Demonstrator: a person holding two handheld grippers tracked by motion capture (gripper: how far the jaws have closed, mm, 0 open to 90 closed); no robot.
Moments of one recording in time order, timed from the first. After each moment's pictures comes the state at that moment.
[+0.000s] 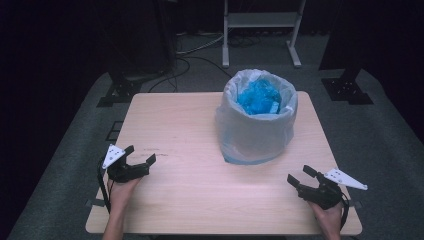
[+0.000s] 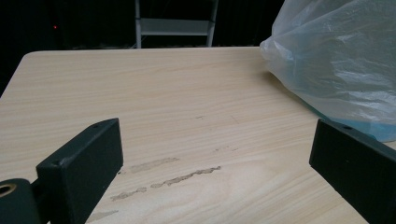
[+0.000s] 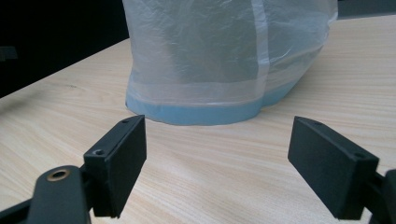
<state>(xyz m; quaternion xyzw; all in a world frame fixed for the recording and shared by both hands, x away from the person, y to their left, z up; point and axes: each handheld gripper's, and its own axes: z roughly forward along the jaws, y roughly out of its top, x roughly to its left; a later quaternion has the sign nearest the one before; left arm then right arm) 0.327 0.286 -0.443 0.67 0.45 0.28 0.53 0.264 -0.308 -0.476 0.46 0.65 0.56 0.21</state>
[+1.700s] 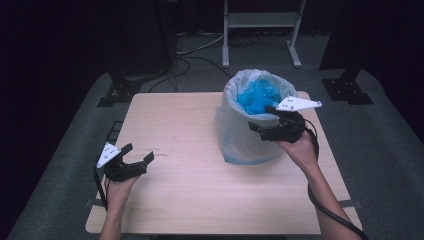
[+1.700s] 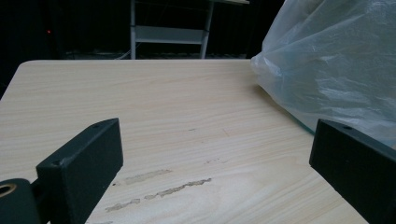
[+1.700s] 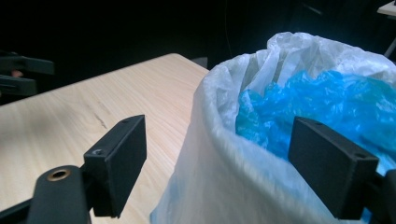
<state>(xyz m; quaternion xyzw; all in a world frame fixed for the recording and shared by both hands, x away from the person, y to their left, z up) 0.324 0.291 -0.431 0.65 0.45 0.27 0.55 0.376 -0.196 -0.311 0.31 0.77 0.51 0.23</state>
